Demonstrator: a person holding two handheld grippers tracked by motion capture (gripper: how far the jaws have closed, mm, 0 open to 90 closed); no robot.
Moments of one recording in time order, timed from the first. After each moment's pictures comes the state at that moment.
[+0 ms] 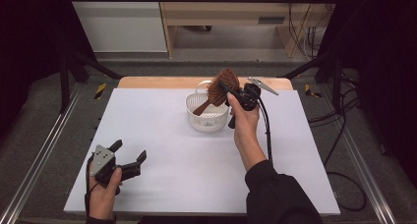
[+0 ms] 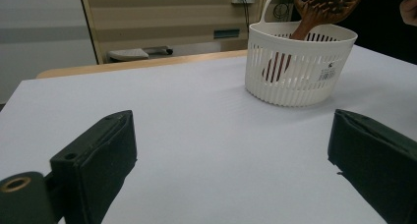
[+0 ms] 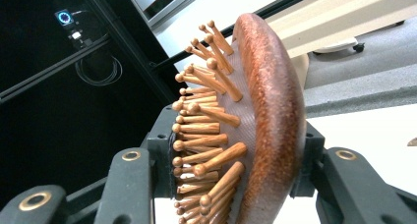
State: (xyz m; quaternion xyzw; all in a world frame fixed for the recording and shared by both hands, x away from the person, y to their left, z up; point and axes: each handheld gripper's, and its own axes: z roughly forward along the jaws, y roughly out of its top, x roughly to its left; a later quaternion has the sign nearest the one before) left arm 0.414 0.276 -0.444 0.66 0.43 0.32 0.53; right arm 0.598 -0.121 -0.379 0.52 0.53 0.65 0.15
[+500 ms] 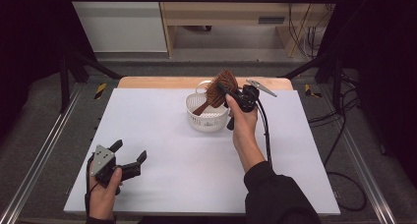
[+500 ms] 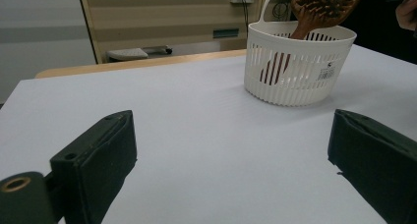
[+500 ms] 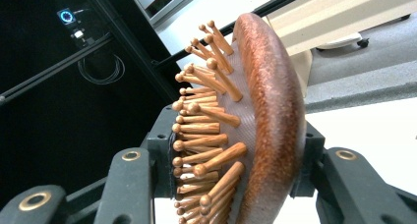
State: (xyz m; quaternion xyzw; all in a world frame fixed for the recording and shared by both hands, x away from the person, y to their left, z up) left arm 0.414 0.276 -0.444 0.66 0.43 0.32 0.53; right arm 0.597 -0.118 -0.385 0.52 0.53 0.65 0.14
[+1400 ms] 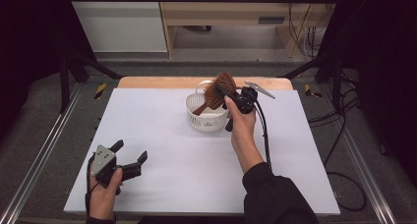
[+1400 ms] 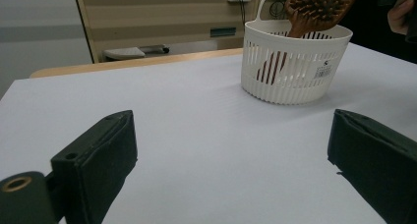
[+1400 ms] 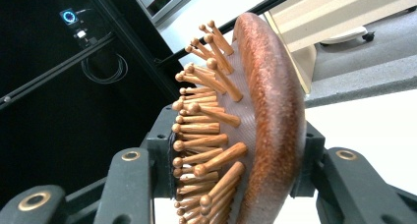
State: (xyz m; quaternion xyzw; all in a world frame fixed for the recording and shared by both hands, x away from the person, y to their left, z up) left arm 0.414 0.275 -0.444 0.66 0.42 0.32 0.53; right arm 0.597 -0.114 -0.392 0.52 0.53 0.66 0.13
